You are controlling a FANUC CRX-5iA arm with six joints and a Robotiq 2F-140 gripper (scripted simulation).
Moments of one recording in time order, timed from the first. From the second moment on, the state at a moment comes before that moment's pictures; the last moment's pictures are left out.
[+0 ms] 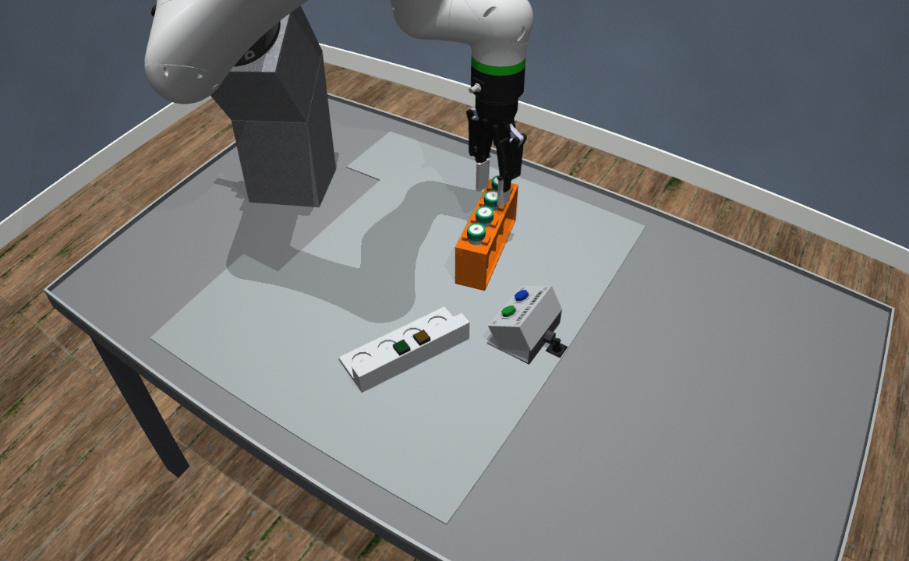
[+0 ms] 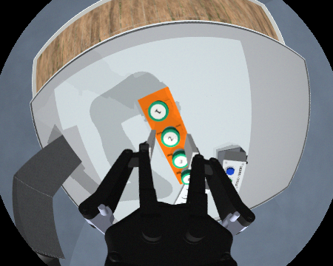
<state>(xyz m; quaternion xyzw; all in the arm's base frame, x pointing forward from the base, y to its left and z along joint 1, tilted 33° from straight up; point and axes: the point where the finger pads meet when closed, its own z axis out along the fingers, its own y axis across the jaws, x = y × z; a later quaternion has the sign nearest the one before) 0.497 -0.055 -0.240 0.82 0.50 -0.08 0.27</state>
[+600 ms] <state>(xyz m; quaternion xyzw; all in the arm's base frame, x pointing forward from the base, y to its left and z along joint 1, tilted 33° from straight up) 0.498 -0.059 -0.246 0.82 0.50 -0.08 0.27</state>
